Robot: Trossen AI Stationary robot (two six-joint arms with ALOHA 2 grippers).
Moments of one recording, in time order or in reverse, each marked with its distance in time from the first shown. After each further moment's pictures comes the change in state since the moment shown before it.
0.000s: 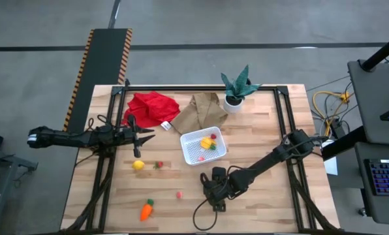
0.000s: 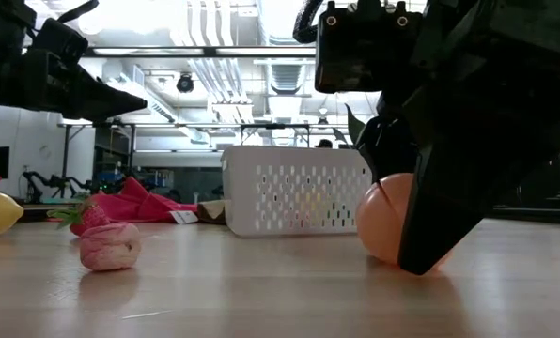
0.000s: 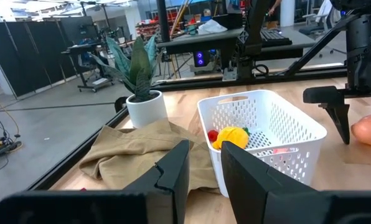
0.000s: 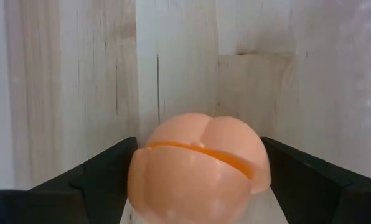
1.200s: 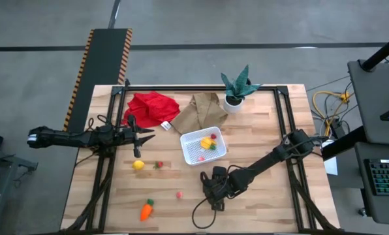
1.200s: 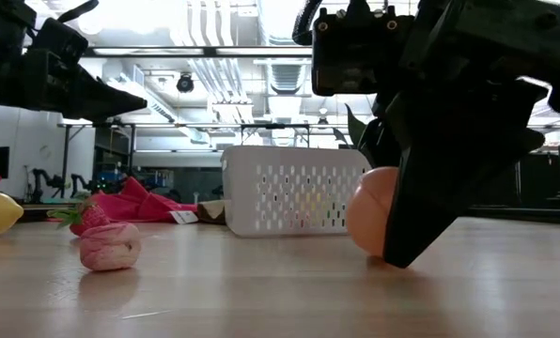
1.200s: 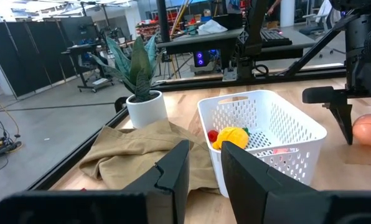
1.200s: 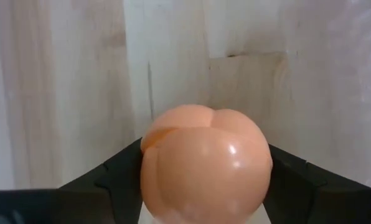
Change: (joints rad) left arm 0.000 0.001 0.000 0.001 0.000 0.000; right arm 0.000 0.000 0.005 -0.003 -0.004 0.054
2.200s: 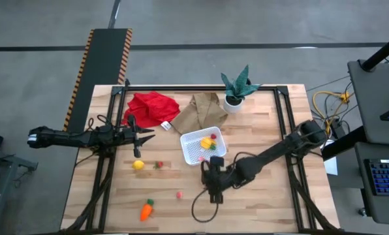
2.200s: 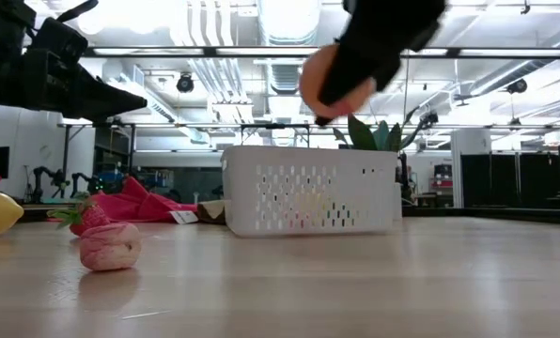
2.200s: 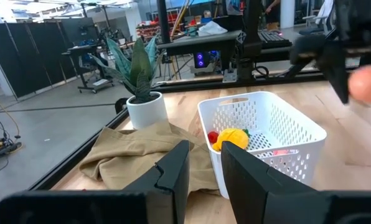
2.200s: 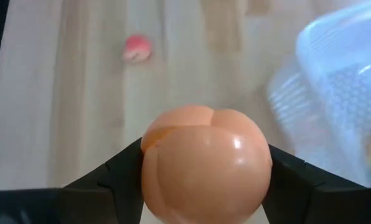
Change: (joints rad) left arm 0.000 -0.004 0.000 0.002 0.000 0.000; right arm -0.063 -0.189 0.021 -0.017 0.102 -0.170
